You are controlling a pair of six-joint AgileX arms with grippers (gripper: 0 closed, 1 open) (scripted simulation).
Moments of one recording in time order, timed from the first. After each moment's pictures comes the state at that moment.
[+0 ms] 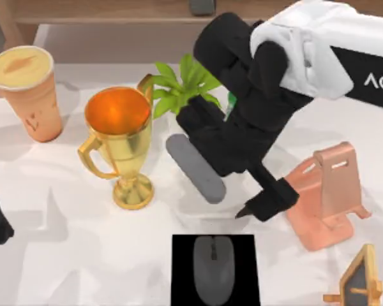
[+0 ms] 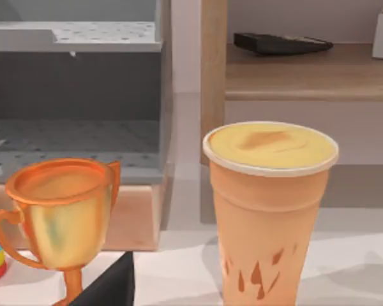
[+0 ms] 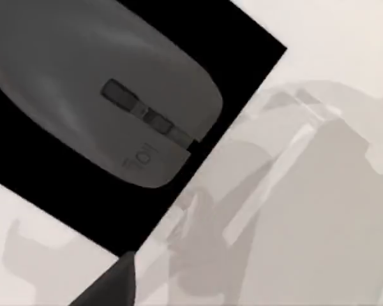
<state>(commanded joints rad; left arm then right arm) 0.00 0.00 0.00 0.00 0.00 0.00 0.71 1.94 1.59 -1.03 -0.20 -1.49</state>
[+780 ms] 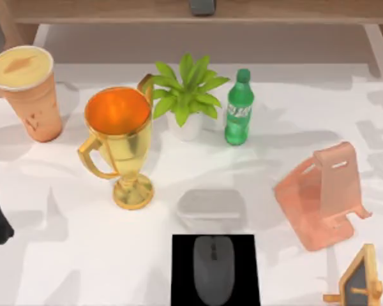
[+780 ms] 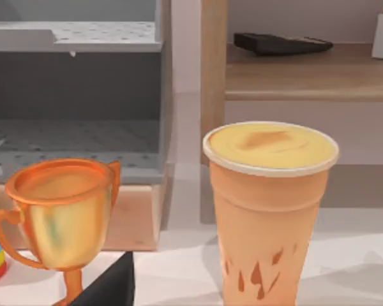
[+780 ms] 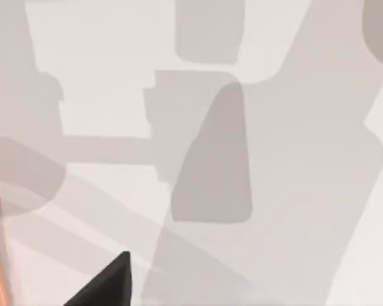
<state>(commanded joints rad) 0.00 0.00 0.00 0.00 0.00 0.00 -0.17 1.88 1.51 -1.06 -0.19 -0.33</state>
